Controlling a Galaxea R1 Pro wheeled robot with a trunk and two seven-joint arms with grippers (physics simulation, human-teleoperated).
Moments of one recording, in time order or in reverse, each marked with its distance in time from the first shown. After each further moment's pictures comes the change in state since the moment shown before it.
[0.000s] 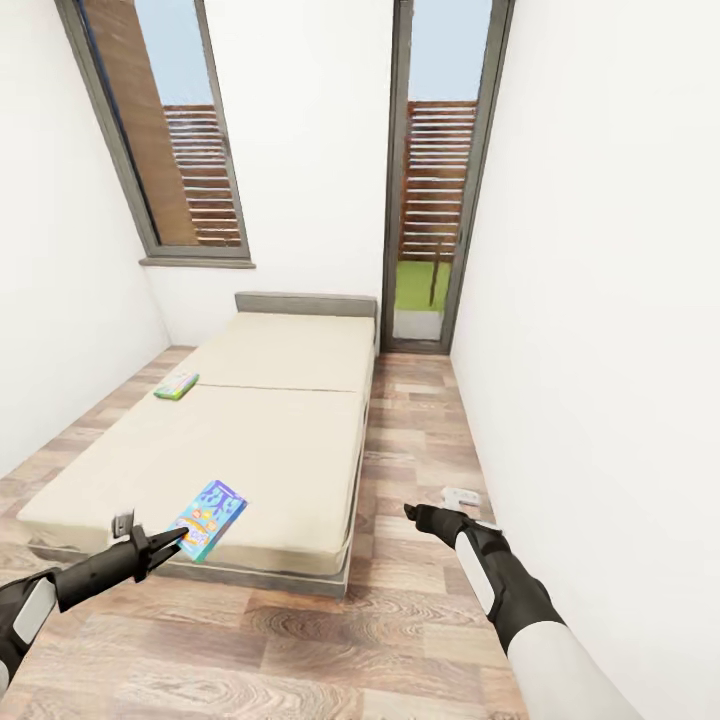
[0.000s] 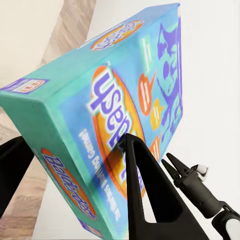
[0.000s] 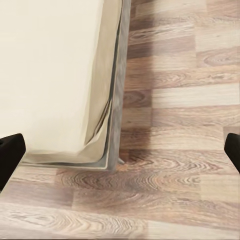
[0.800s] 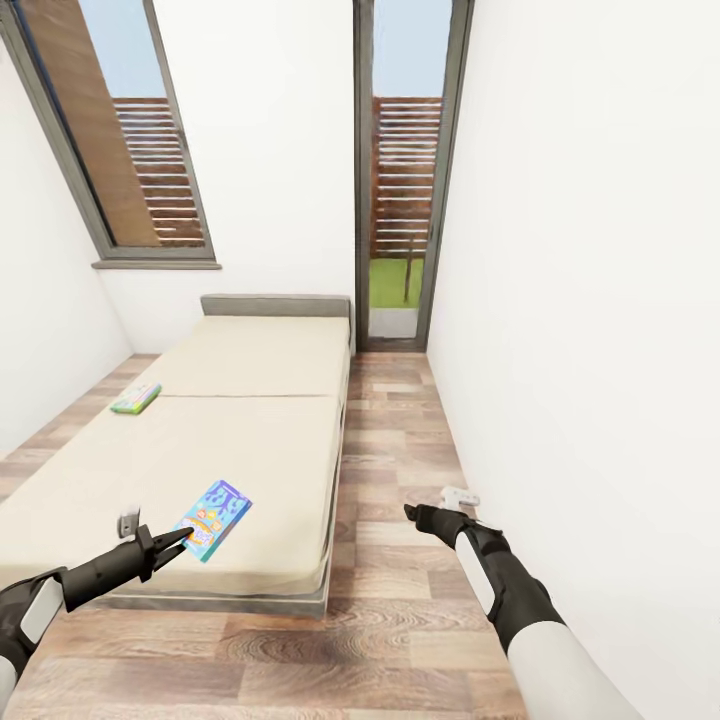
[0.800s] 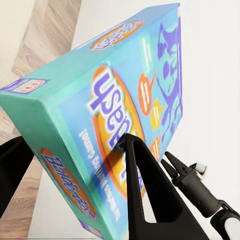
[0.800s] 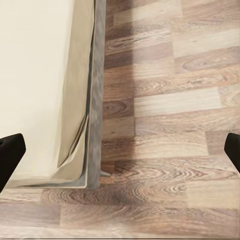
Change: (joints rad) left arm 0.000 -0.016 -0.001 -0.001 -0.002 -0.003 0.002; right arm 0.000 0.000 -0.001 0.000 0.000 0.002 0.000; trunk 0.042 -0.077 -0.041
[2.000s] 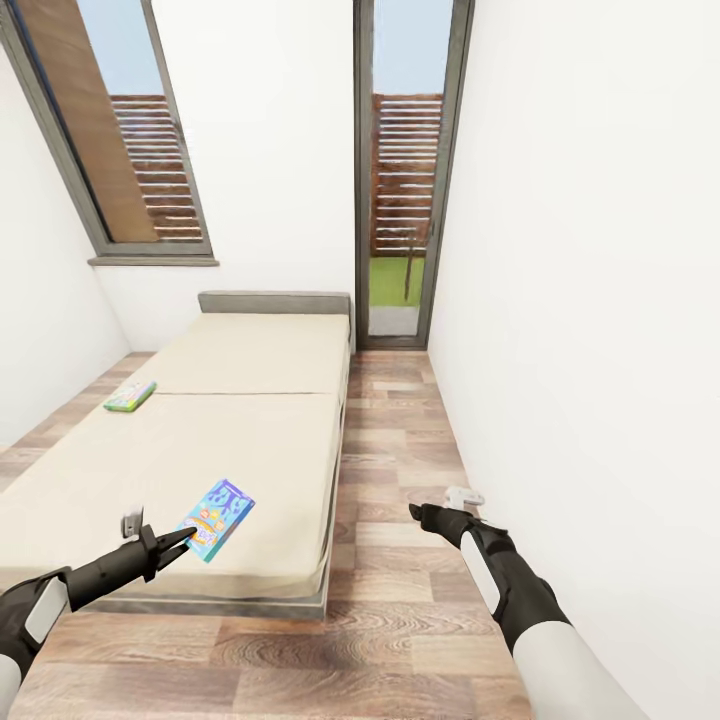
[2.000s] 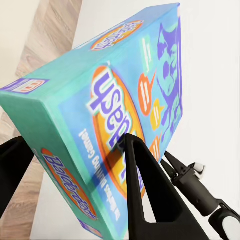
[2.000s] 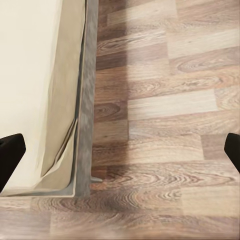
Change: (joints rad) left arm 0.000 -0.010 0.001 0.000 0.001 -0.001 0.000; right arm 0.001 -0.017 0.000 -0.006 -0.001 0.004 0.000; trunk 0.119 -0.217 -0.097
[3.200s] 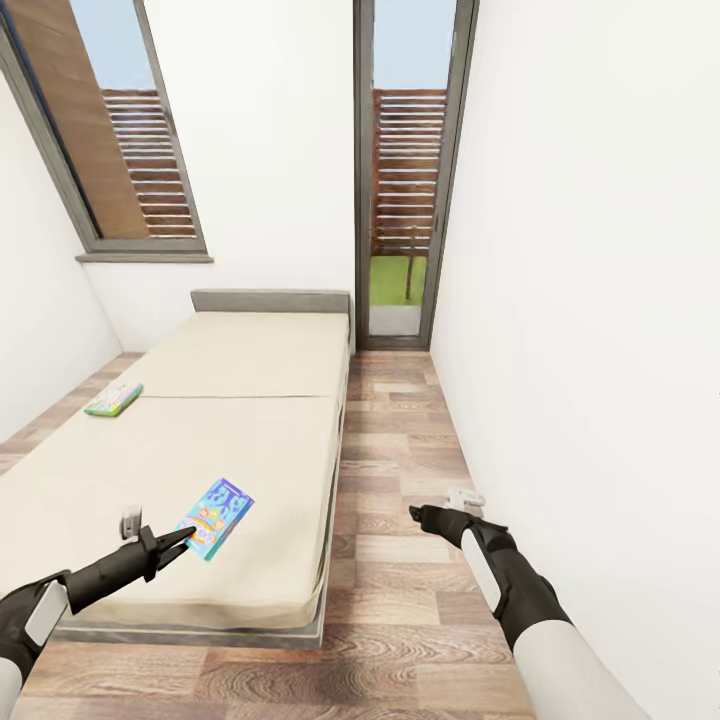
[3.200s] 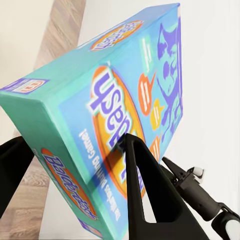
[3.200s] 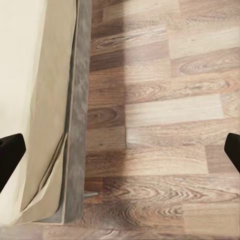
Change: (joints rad) left arm 0.007 -0.007 0.021 0.001 0.002 -0.029 -0.003; right arm -0.001 0.000 -0.002 -0.015 -0.001 0.056 -0.006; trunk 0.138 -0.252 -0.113
